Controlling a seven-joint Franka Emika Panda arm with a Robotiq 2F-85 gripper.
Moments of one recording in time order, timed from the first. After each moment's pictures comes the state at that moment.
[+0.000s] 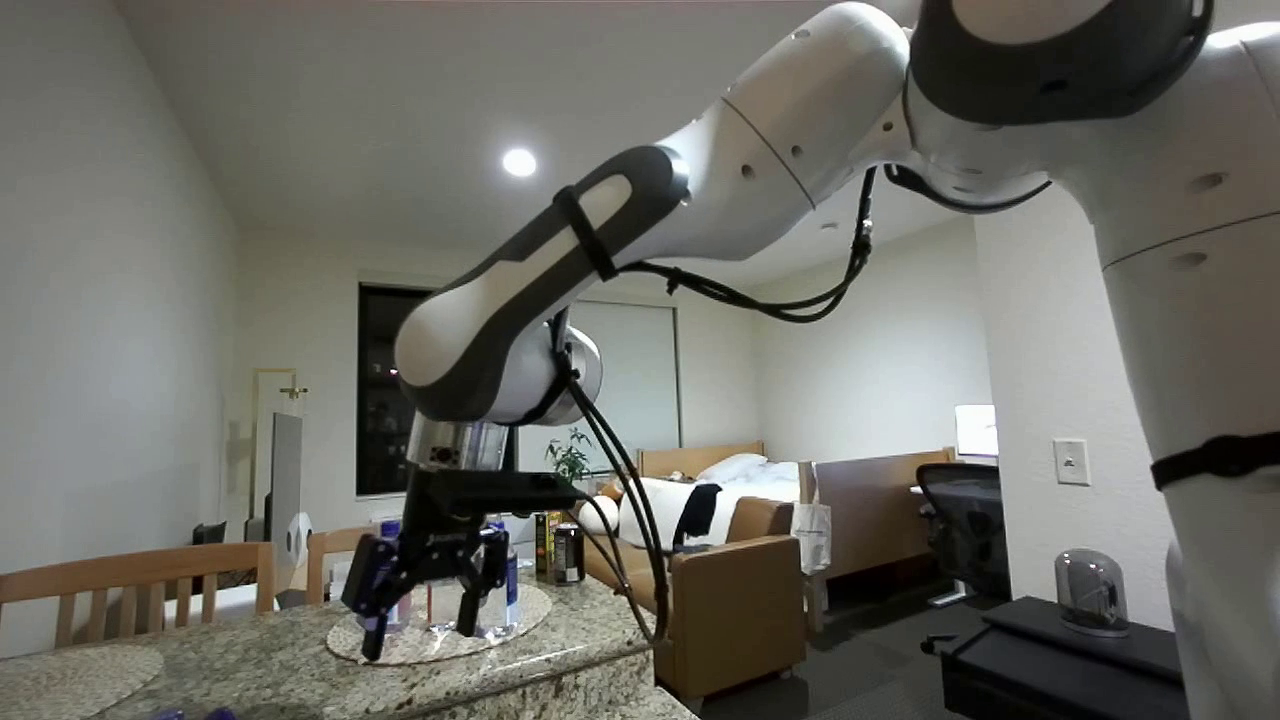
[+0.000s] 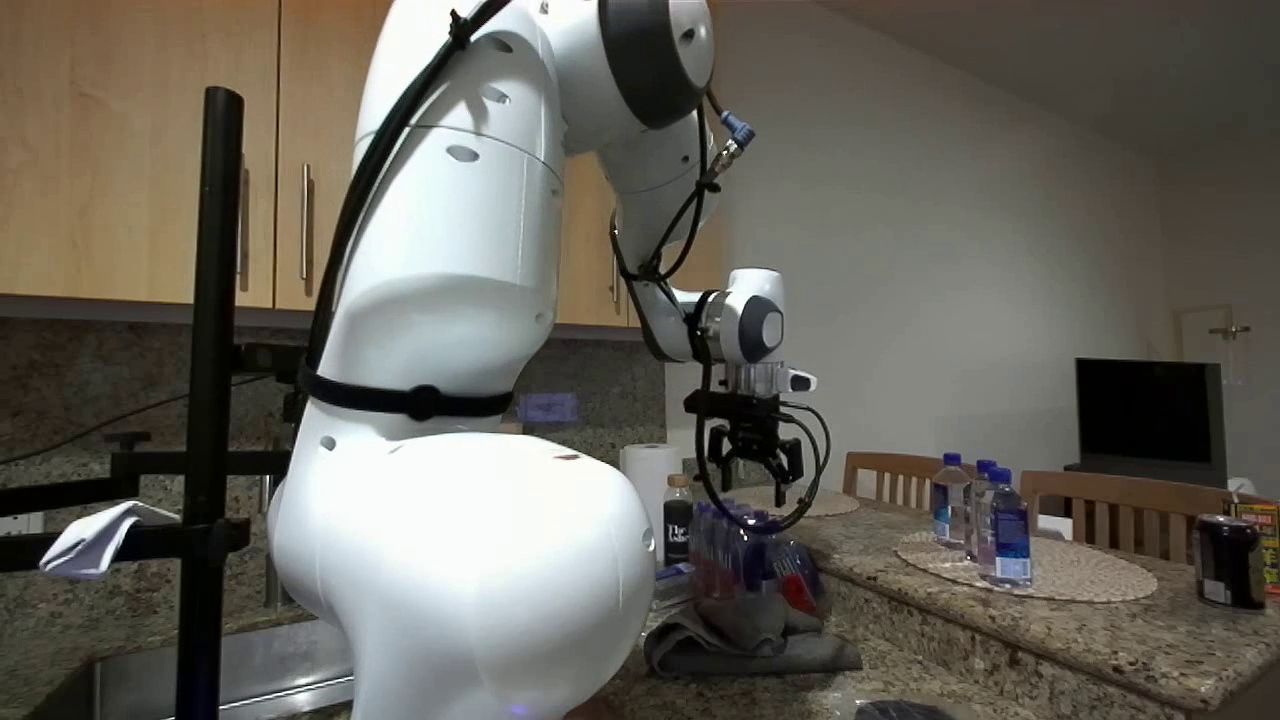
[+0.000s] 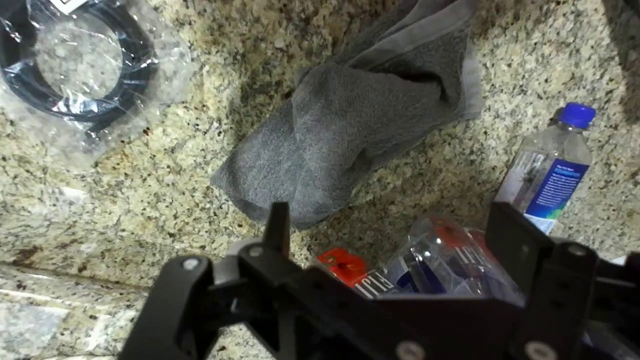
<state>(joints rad) 0.21 0.08 0.20 -2.09 0.10 2.34 0.17</state>
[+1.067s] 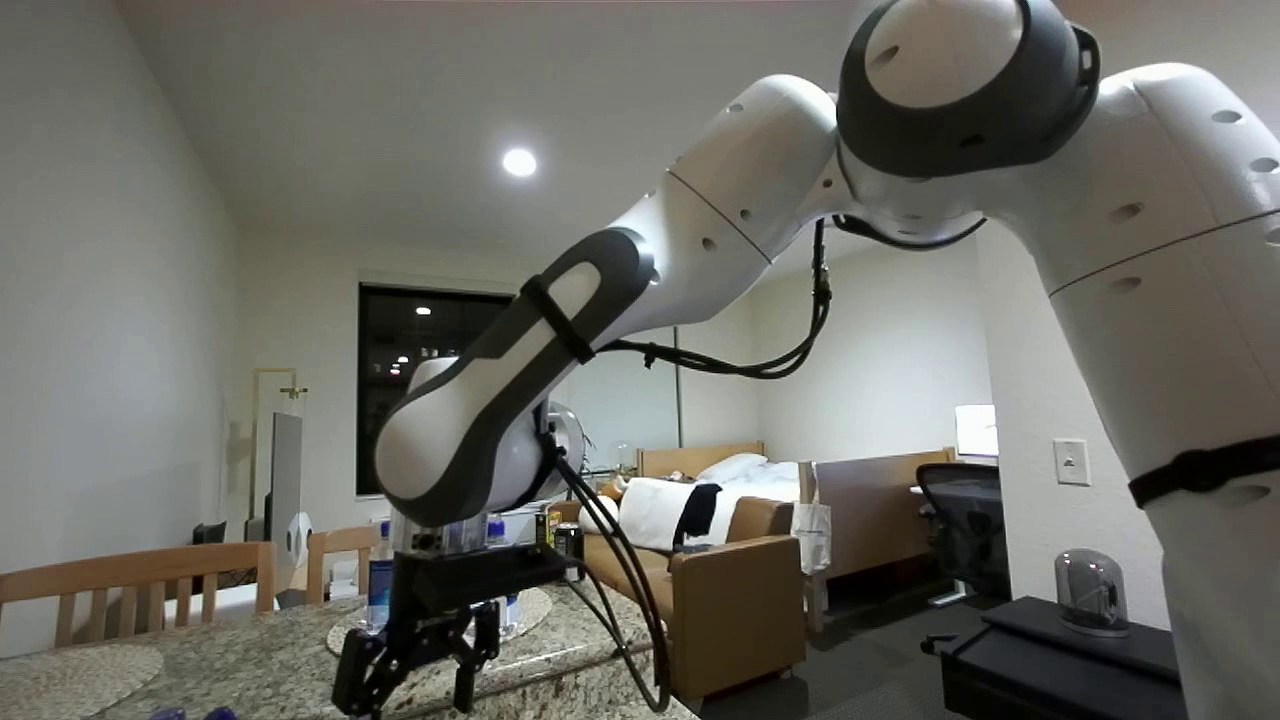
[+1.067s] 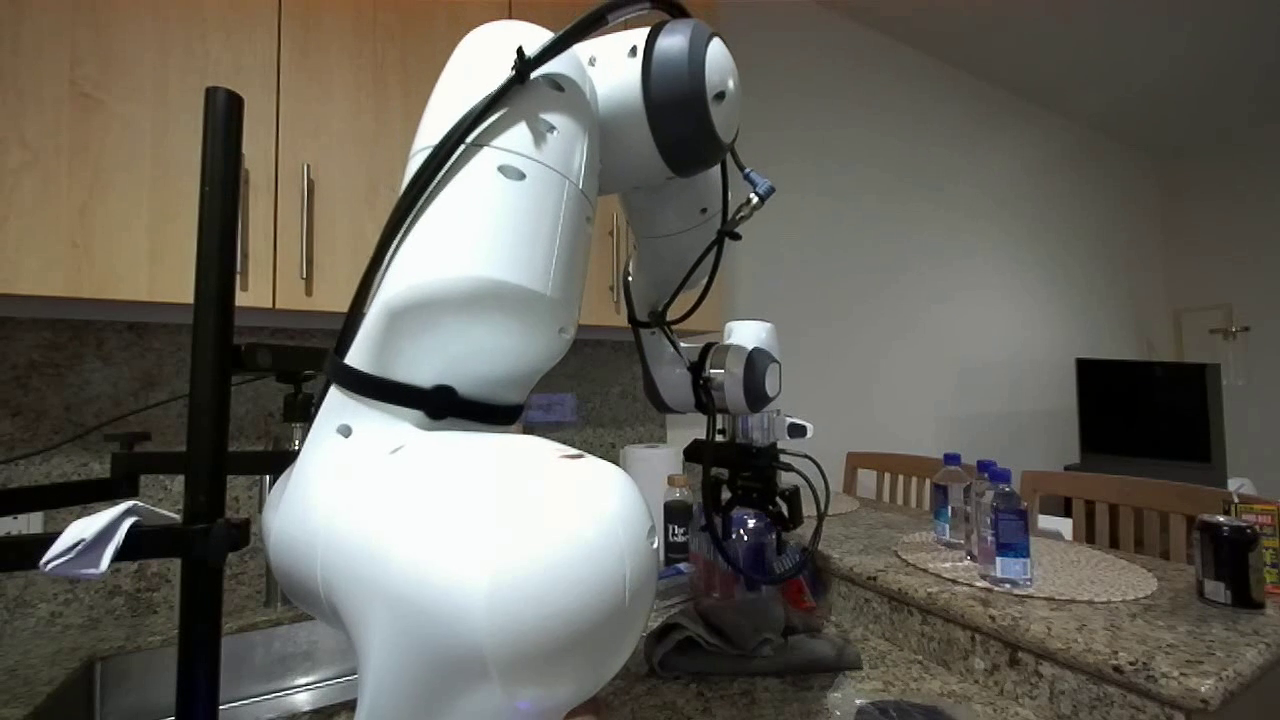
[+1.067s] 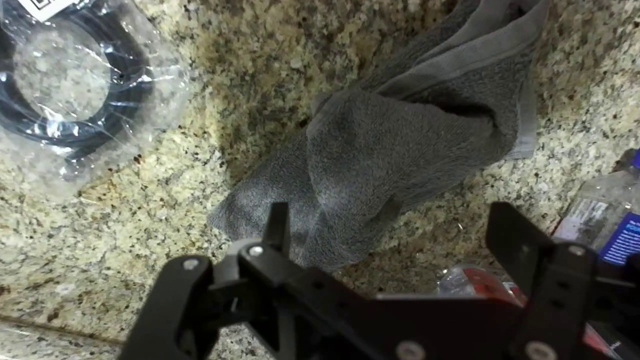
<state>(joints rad) 0.24 0.22 0.19 -2.09 -0.01 2.43 0.23</state>
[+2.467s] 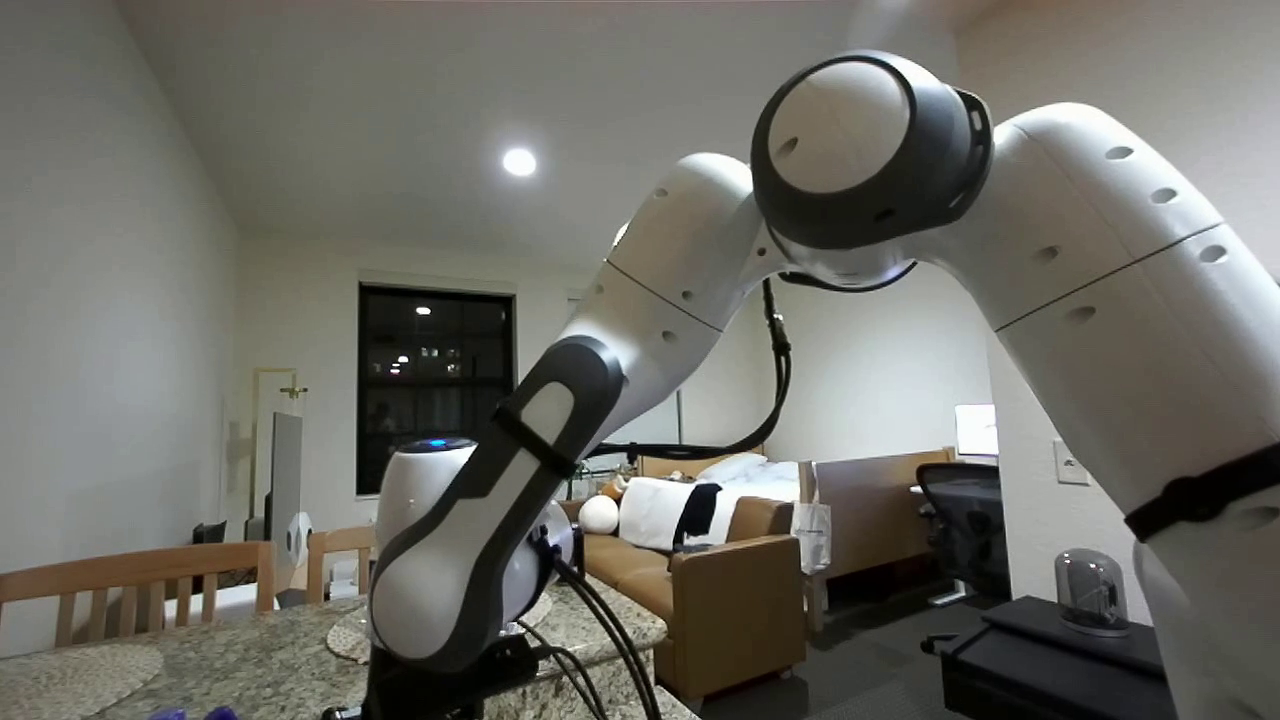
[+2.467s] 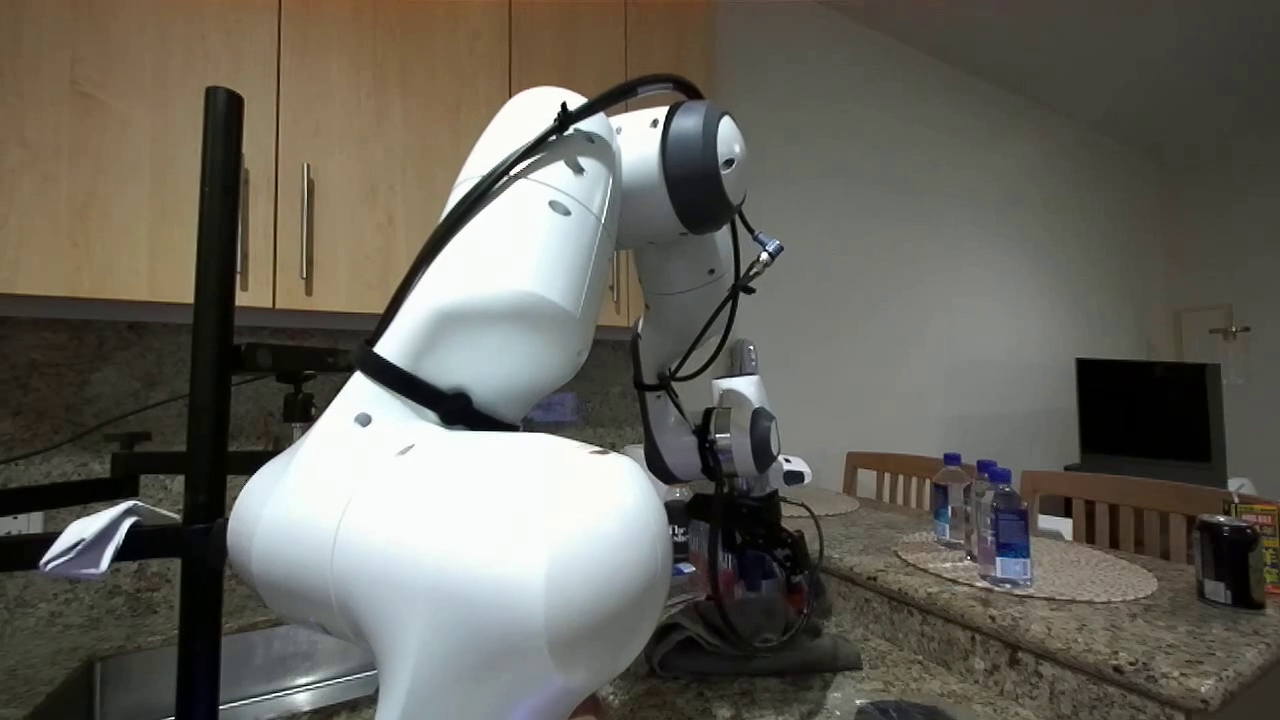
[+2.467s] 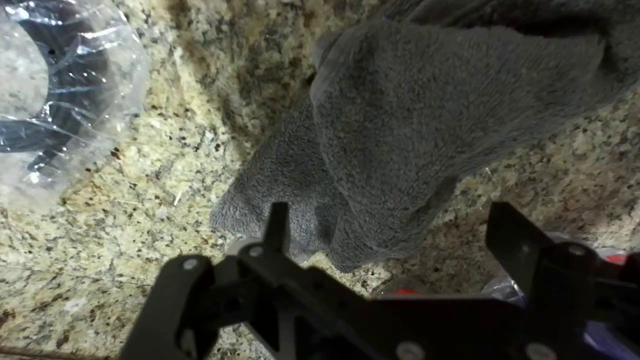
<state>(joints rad) 0.42 0.40 0.01 -2.07 -0.18 2.71 0.54</state>
